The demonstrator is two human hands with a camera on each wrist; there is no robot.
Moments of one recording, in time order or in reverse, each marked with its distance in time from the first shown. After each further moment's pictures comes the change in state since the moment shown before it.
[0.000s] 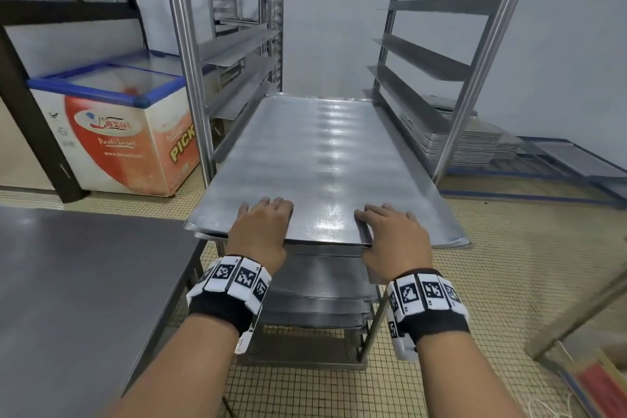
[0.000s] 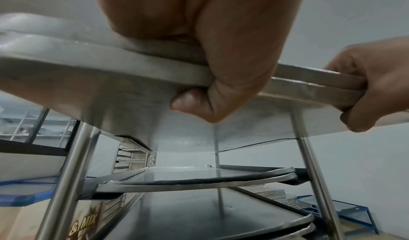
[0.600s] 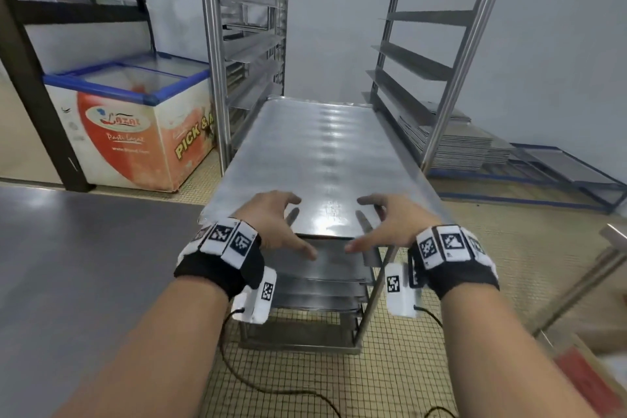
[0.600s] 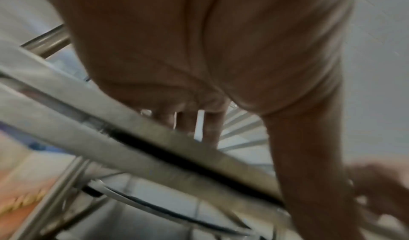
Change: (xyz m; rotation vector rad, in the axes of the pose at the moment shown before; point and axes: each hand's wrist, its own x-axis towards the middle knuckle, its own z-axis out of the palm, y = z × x) left_hand -0.055 -0.011 -0.039 -0.469 -0.342 -0.056; right_hand -0.048 -0.010 -0.077 0.464 -0.508 0.188
